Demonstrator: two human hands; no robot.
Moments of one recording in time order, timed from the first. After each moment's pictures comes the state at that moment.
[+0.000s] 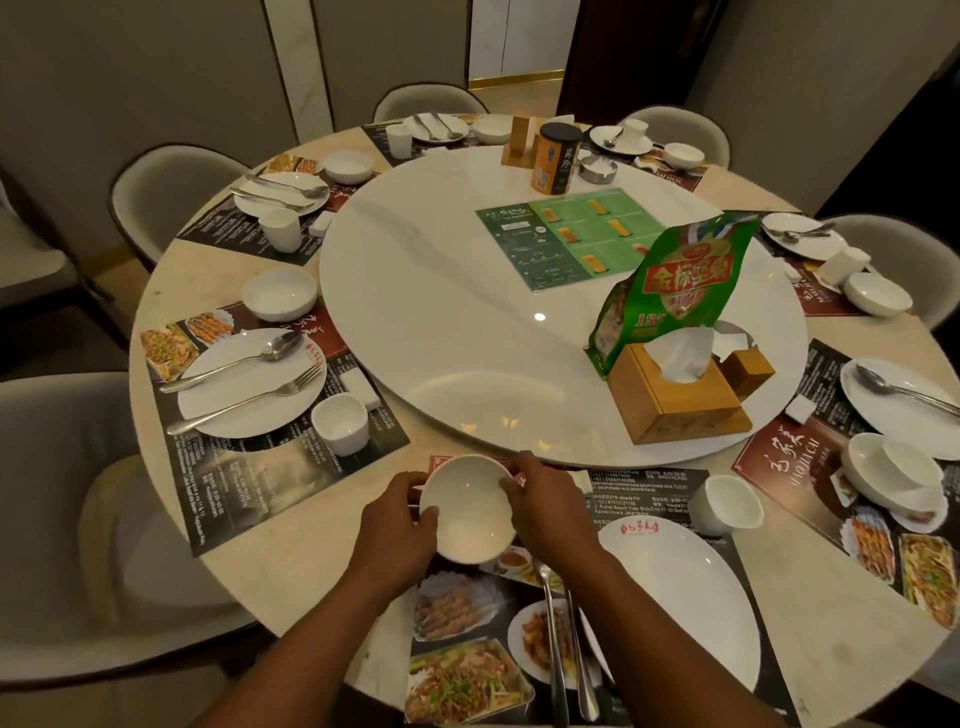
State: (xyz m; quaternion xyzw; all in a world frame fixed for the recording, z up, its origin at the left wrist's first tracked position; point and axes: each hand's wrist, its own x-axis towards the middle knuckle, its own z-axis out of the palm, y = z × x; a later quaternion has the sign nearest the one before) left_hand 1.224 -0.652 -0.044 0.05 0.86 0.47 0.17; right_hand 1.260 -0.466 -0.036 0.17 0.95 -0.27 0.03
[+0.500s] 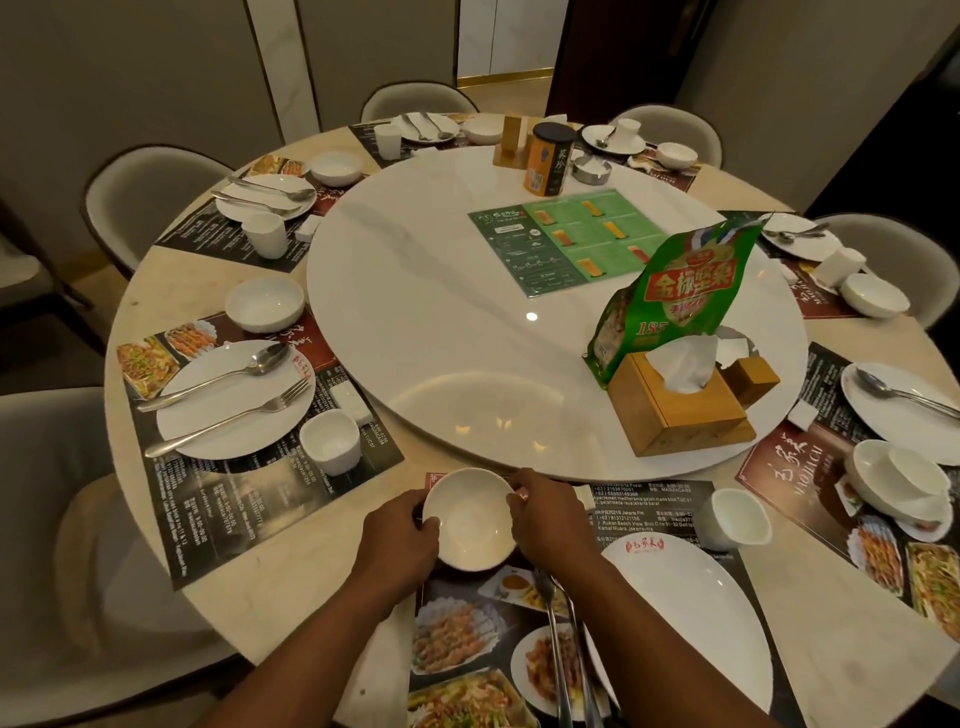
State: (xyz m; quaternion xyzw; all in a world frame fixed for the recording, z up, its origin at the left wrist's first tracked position) left_hand 1.200 -0.639 -0.055 0.04 0.88 0.43 0.19; right_hand 1.242 -0.456 -0.055 0.23 0.93 -0.28 0.06
